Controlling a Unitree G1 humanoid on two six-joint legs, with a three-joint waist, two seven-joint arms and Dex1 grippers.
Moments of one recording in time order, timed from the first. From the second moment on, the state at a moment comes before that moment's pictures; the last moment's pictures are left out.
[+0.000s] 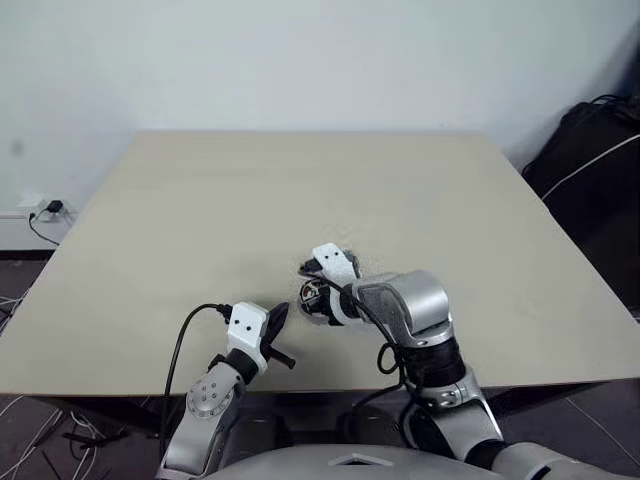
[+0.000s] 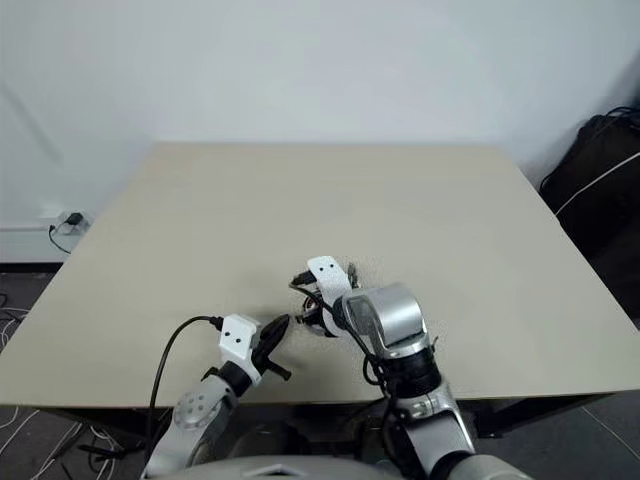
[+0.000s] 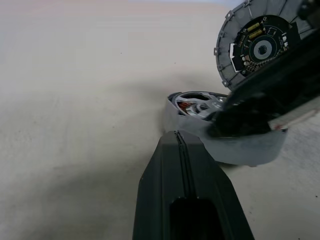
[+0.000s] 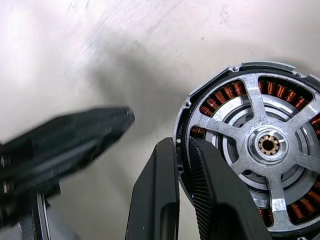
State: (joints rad) left arm 0.31 0.12 -0.22 -0.10 -0.09 -0.03 -0.35; right arm -0.45 0.09 0.17 -0.20 0.06 1.60 0.39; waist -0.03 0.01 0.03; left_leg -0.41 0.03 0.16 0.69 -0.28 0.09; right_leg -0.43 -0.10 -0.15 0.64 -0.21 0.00
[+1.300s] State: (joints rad) left arm 0.32 0.18 -0.20 -0.10 -0.12 -0.02 -0.42; right arm -0.29 -0.44 0.25 -0.29 0.08 0.80 0.22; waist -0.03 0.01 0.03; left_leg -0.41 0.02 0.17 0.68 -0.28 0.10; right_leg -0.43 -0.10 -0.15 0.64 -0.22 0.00
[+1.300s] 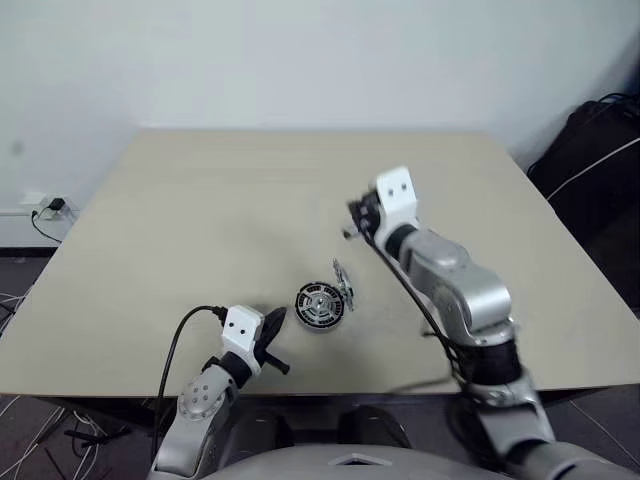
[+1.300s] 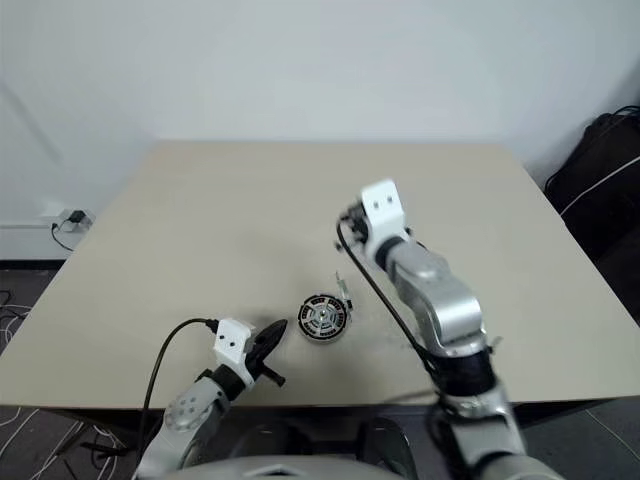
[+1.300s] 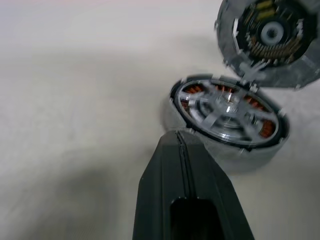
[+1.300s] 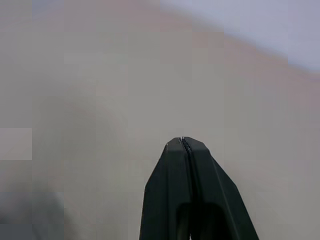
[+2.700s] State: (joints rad) left arm 0.29 0.18 -0.17 0.07 -0.12 -0.13 -0.45; right arm -0.18 -0.32 0.41 -0.16 0.14 0.65 0.57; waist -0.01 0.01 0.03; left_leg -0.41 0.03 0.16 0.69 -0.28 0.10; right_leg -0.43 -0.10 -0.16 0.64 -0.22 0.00
